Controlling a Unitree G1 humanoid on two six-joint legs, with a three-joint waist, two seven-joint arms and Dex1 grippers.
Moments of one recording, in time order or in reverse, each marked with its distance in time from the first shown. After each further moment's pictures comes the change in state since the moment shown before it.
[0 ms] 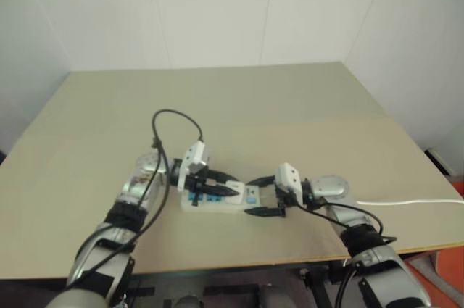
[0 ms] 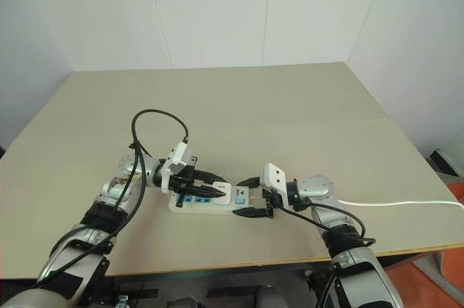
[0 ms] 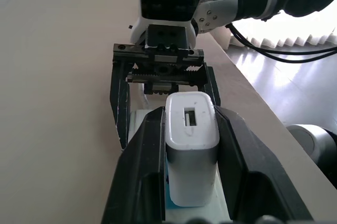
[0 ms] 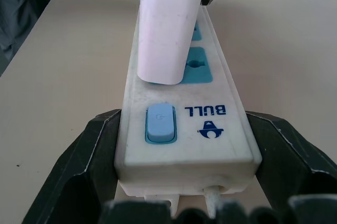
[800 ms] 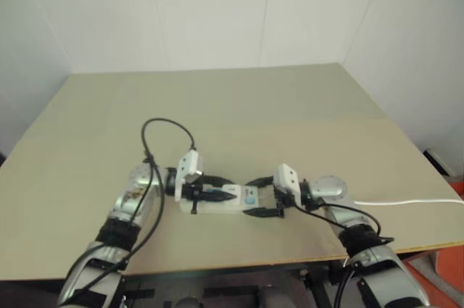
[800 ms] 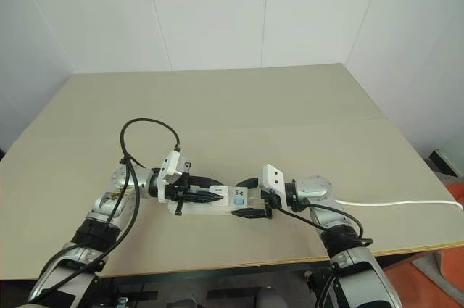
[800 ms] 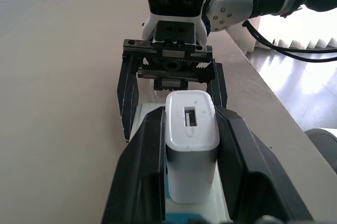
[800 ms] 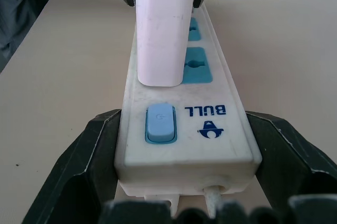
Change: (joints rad) left arm 0.094 0.010 0.027 -0.033 -0.015 -0.092 0.050; right arm -0.003 0.006 0.010 0.015 -0.005 -0.017 -0.010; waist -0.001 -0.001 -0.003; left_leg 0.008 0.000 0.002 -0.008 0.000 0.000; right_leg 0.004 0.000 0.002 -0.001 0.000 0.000
